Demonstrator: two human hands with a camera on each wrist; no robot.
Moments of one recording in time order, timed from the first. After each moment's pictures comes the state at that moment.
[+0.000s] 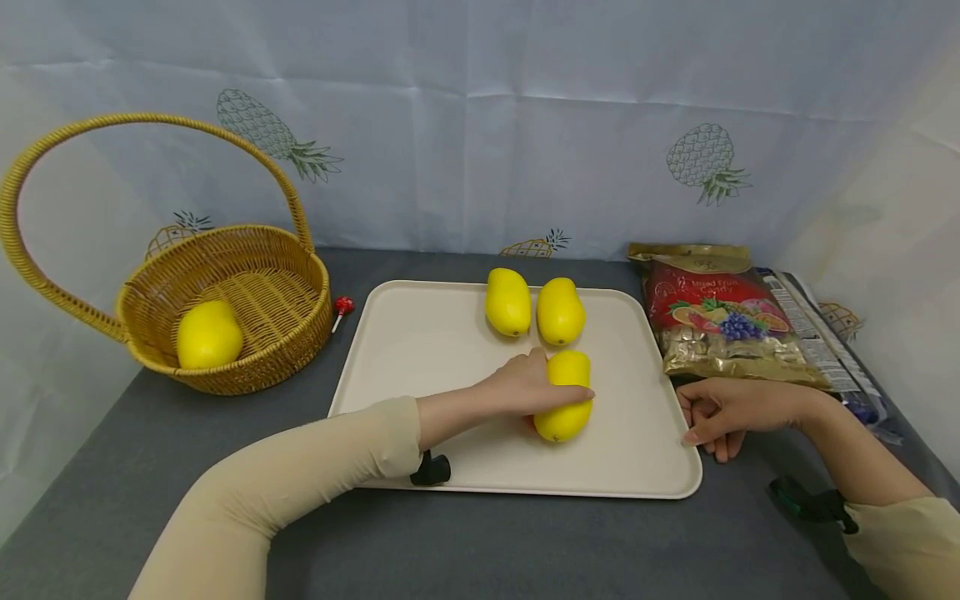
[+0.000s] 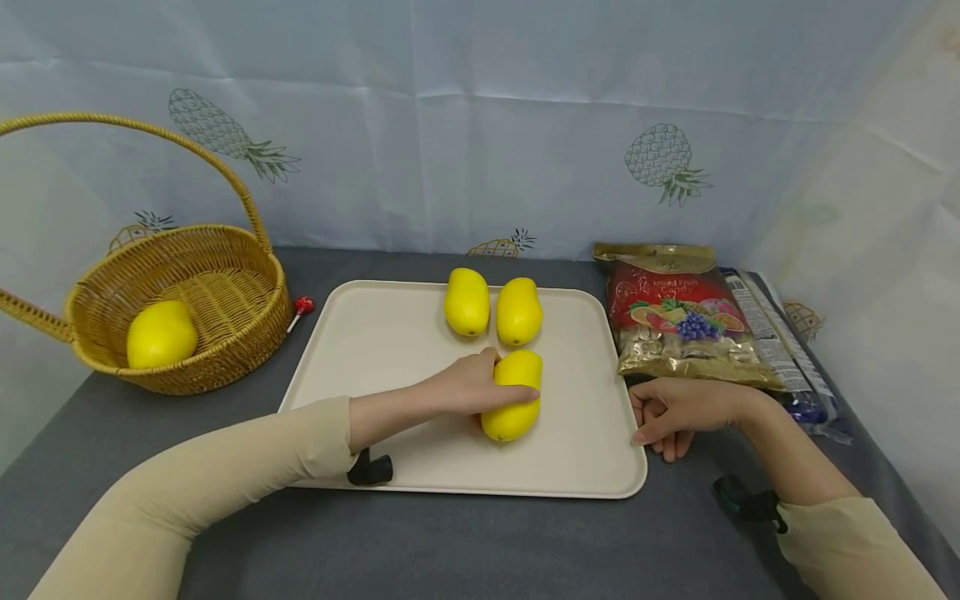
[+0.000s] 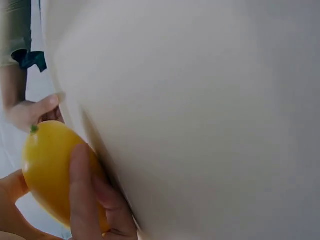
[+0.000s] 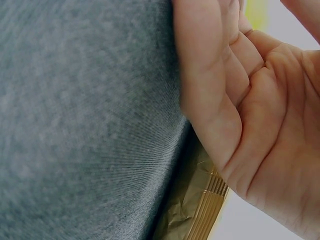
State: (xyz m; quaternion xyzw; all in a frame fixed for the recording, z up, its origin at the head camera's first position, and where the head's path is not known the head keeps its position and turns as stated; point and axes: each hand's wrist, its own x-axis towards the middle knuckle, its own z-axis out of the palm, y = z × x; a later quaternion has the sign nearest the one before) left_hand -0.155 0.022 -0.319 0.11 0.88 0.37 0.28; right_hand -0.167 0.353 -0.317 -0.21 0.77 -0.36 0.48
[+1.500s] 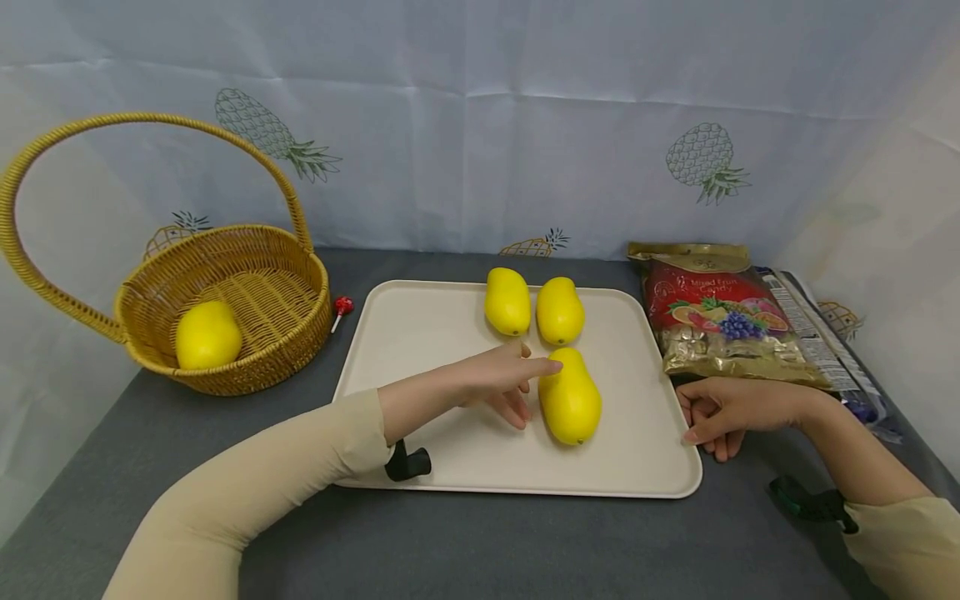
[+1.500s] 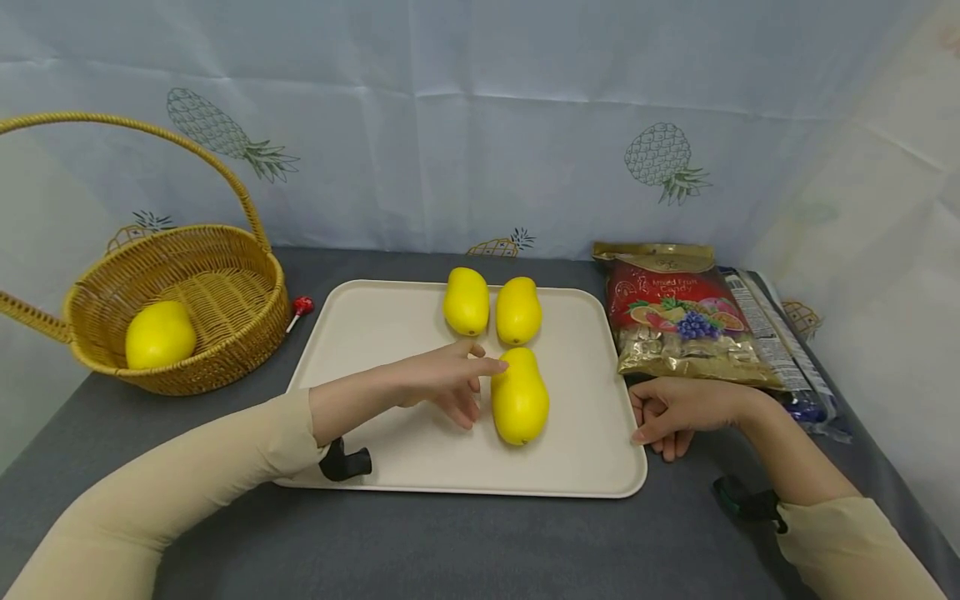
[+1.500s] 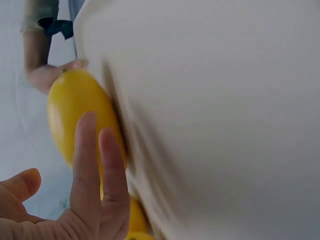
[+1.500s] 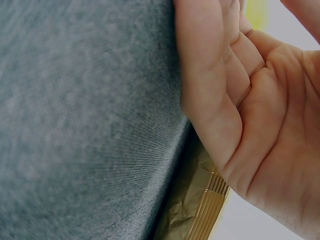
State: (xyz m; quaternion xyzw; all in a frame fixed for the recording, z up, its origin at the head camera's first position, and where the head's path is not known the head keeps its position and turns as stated) left_hand -0.165 -0.005 -0.303 0.05 0.77 0.50 0.40; right_hand -0.167 0.354 -0.318 -0.22 0.77 -0.36 0.48
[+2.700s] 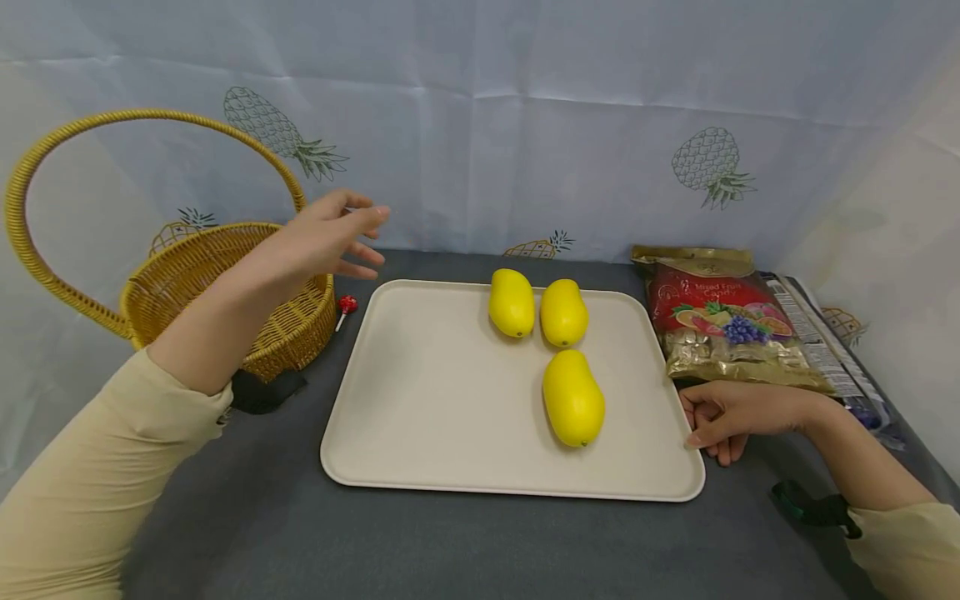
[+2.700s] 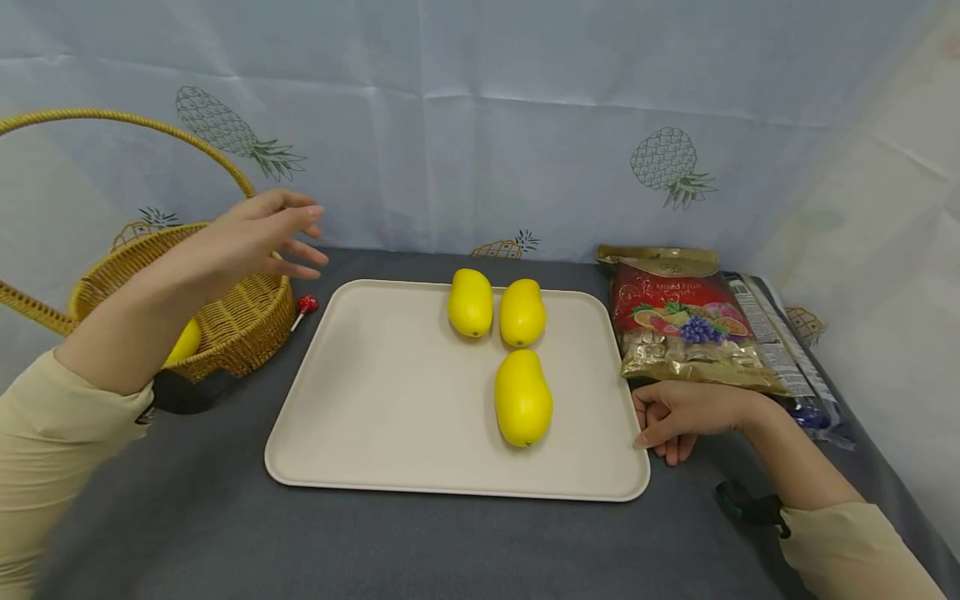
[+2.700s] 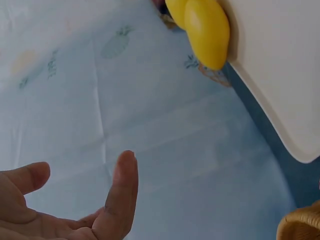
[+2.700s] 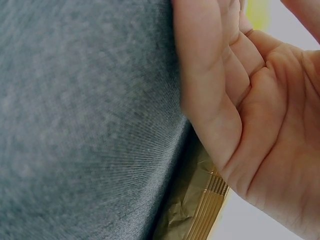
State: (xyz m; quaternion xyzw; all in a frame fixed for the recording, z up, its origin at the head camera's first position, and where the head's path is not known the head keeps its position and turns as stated) left_hand -0.186 -0.164 -0.178 0.04 0.86 0.48 0.14; right_hand -0.166 0.352 -0.316 -0.21 0.77 -0.36 0.48
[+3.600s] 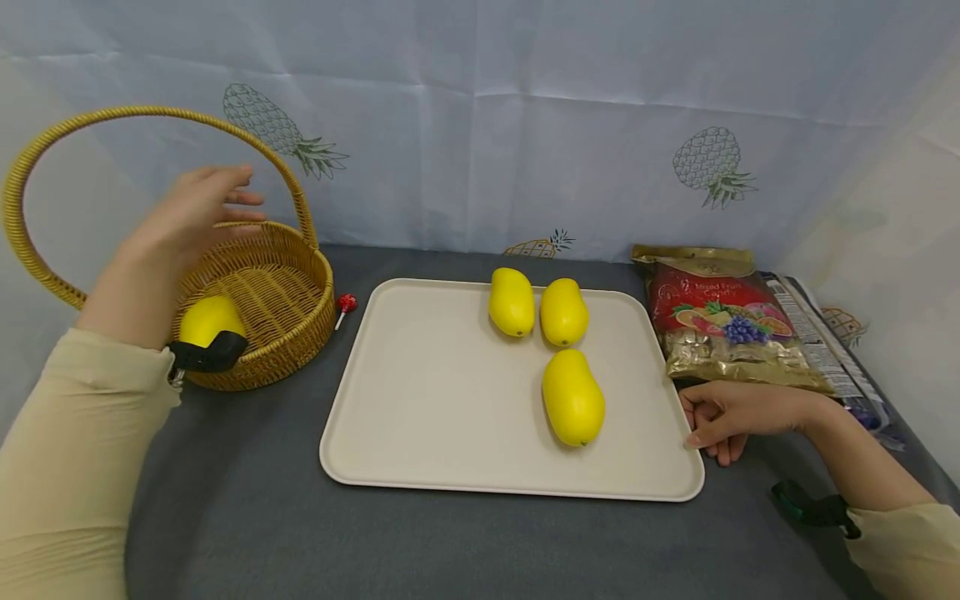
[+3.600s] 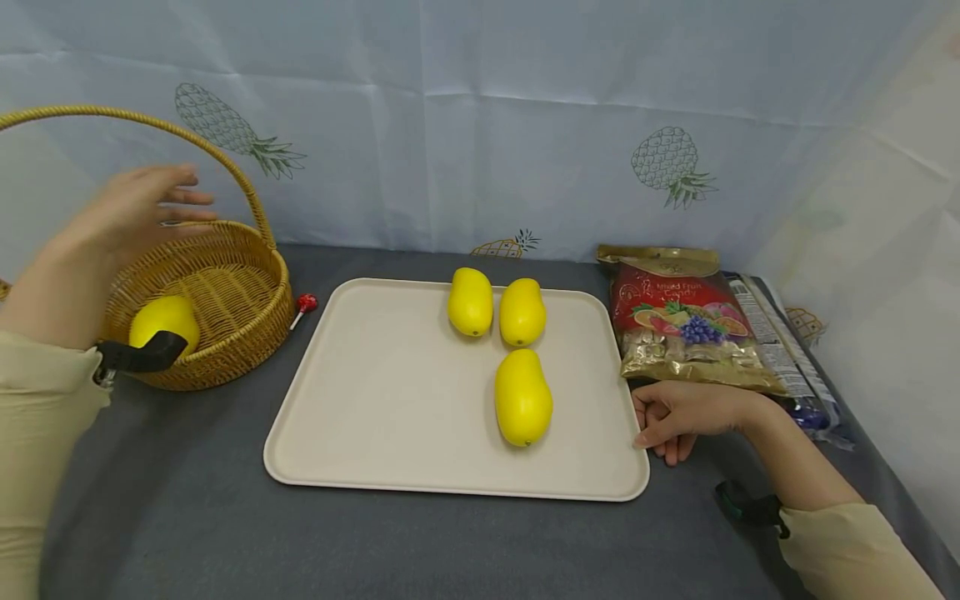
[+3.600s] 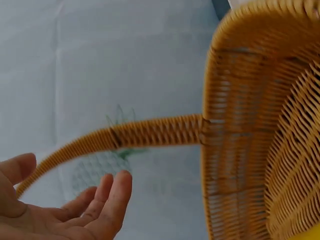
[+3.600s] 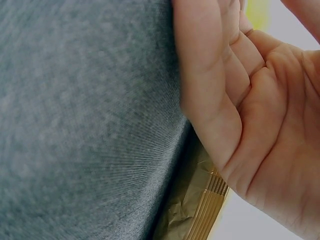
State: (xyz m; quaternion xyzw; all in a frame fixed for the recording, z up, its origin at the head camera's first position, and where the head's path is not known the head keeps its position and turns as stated) left_hand -0.233 -0.298 -0.199 -0.06 0.83 0.55 0.07; right_hand -0.167 0.353 -0.317 -0.22 0.77 -0.36 0.49
